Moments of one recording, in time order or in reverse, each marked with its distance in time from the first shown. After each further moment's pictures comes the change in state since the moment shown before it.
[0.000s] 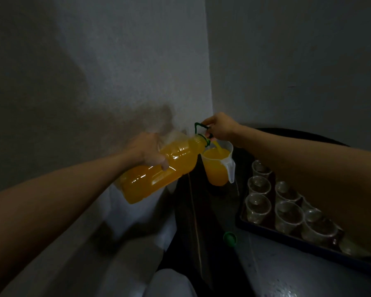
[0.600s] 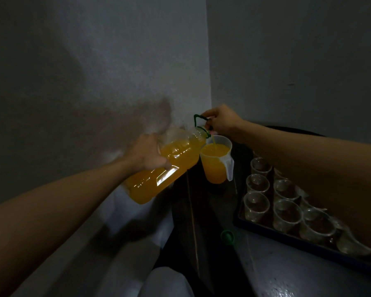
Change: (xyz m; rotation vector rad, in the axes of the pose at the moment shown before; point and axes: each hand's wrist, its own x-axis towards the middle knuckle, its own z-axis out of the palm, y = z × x) left_hand -0.004 0.004 0.026 -0.135 0.053 -0.027; right_hand -0.006 -0.001 -0.006 0.079 0.062 -0.018
